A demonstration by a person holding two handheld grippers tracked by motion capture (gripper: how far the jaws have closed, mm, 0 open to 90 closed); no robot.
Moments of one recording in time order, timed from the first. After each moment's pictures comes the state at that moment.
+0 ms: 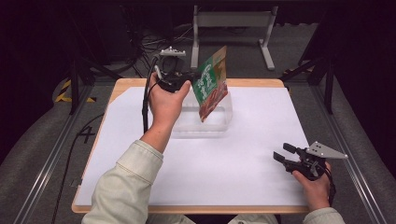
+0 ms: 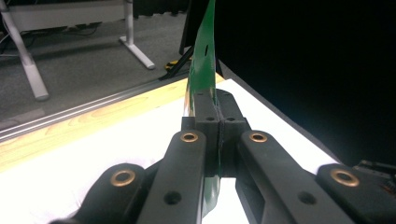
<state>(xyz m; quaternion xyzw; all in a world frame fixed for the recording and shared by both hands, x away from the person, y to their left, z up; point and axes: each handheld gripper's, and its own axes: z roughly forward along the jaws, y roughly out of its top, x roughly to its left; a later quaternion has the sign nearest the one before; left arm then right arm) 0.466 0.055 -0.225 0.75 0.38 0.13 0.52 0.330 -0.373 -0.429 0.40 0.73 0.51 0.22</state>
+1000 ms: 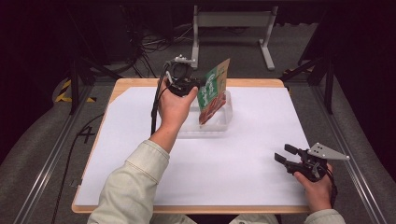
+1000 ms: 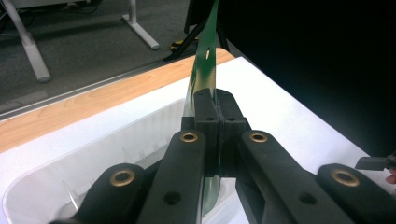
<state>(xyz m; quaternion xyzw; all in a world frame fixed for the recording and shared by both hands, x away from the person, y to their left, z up) 0.486 0.035 -0.256 0.78 0.39 0.12 0.48 0.326 -0.376 -0.430 0.41 0.73 0.51 0.22</state>
